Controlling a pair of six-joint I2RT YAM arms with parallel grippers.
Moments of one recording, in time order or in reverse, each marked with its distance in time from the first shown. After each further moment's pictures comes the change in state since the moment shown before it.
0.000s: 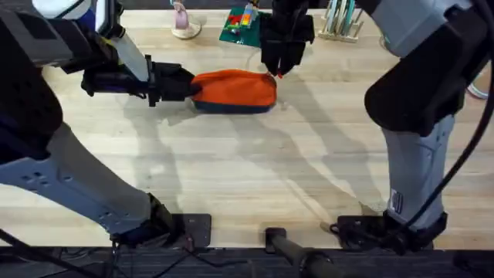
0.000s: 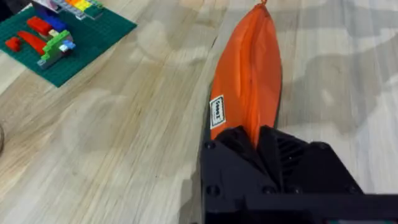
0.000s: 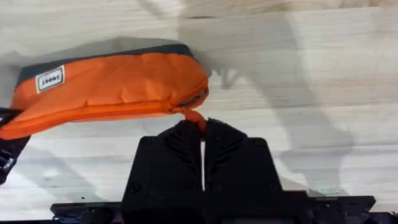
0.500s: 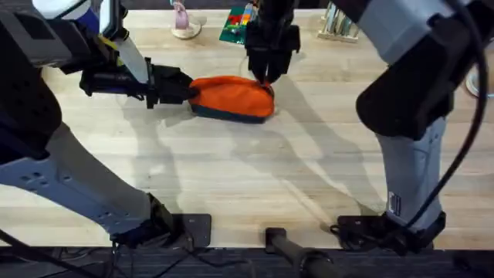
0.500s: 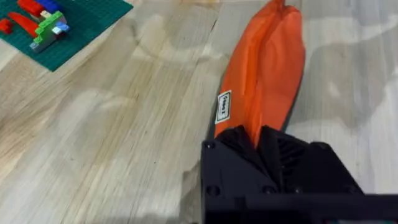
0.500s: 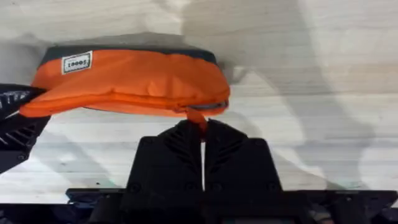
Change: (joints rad) left arm 0.008 0.000 0.000 0.003 -0.064 0.000; right arm 0.058 0.015 0.003 0.000 -0.062 0.059
